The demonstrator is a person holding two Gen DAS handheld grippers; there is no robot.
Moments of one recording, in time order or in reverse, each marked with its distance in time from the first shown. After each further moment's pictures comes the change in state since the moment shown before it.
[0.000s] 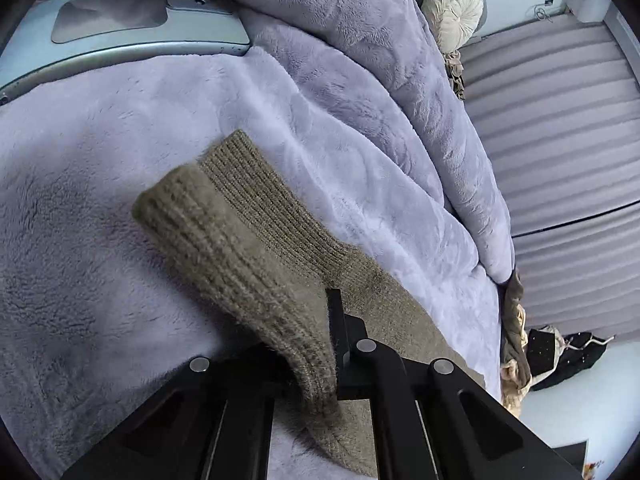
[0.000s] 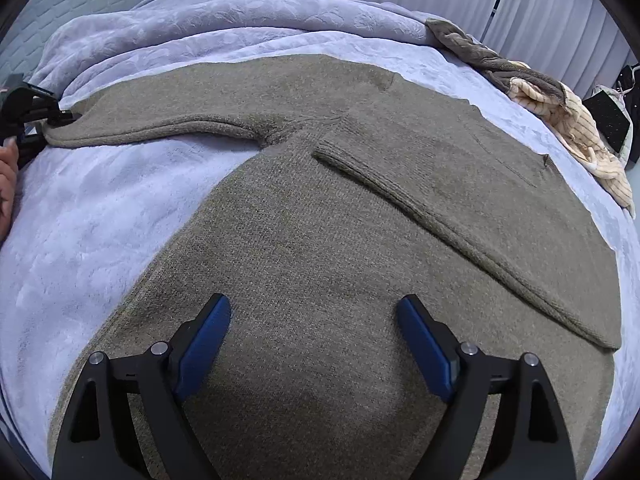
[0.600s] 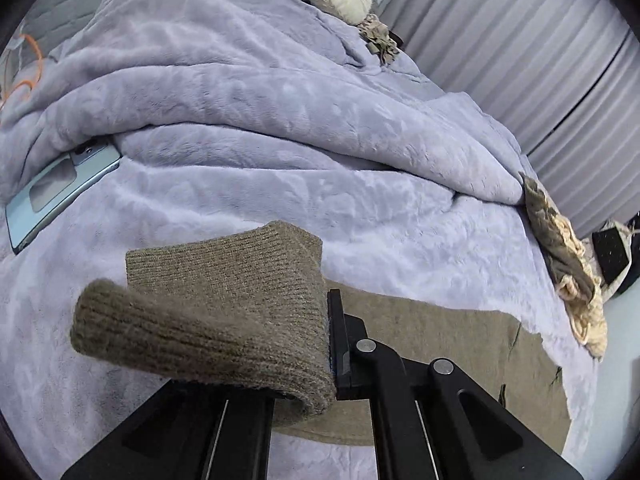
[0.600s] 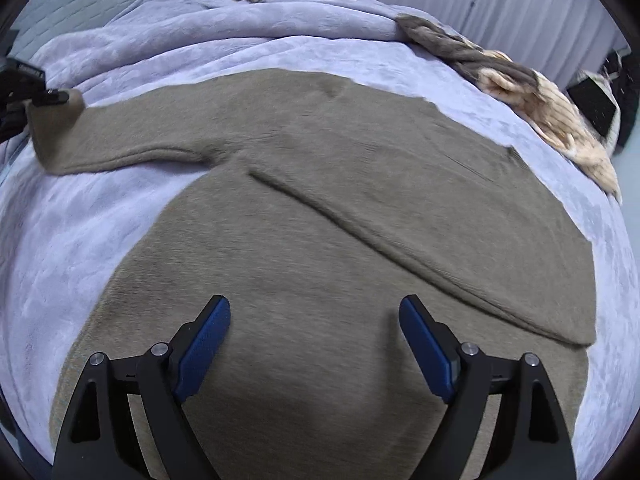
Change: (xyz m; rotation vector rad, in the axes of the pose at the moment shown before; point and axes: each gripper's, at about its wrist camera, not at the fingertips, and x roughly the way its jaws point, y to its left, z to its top) left arm -0.016 -0.149 -0.070 0.470 -0.057 0.221; right arm -0.025 -0.059 0.007 0.098 0.028 -0.041
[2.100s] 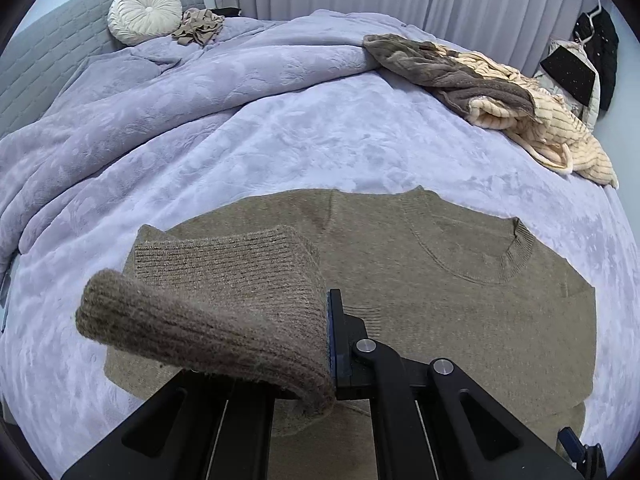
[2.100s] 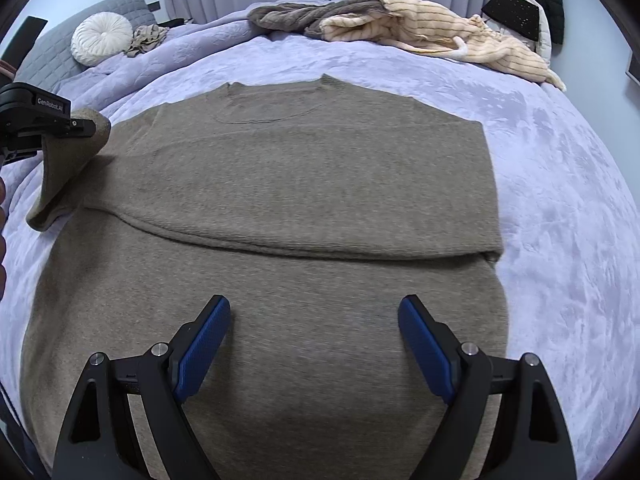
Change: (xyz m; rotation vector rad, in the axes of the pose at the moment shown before) left arm 0.013 -0.289 -0.139 0.522 0.105 0.033; right arm -0.015 -0.172 -0.057 0.292 -0.027 -0.005
